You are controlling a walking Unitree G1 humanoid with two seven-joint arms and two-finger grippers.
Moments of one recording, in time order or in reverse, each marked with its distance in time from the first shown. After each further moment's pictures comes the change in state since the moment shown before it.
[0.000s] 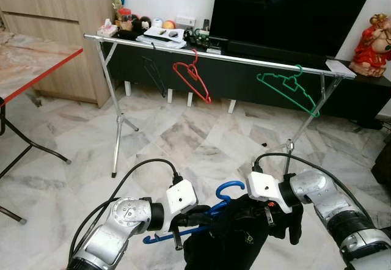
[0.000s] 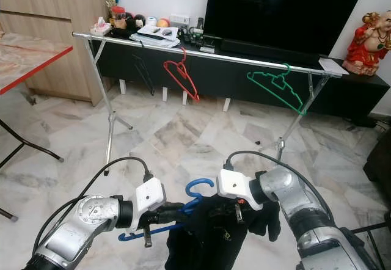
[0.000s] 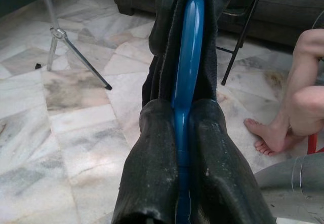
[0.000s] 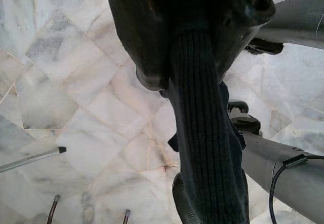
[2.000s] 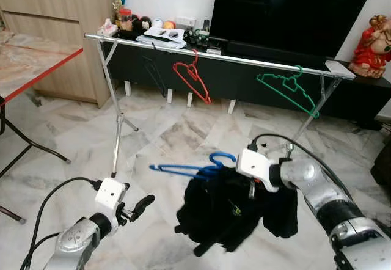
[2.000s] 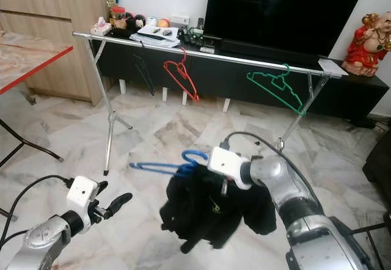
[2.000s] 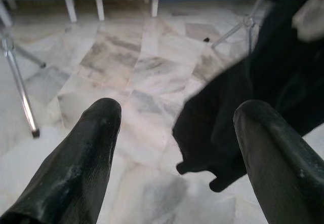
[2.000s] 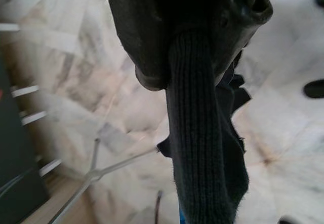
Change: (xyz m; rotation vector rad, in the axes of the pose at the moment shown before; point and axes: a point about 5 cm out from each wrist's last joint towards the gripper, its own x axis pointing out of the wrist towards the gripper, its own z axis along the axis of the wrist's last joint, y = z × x) left arm -0.091 0.028 -0.092 -0.325 0.013 0.826; right arm -0.003 -0.041 0.033 -0.064 0.000 -0.429
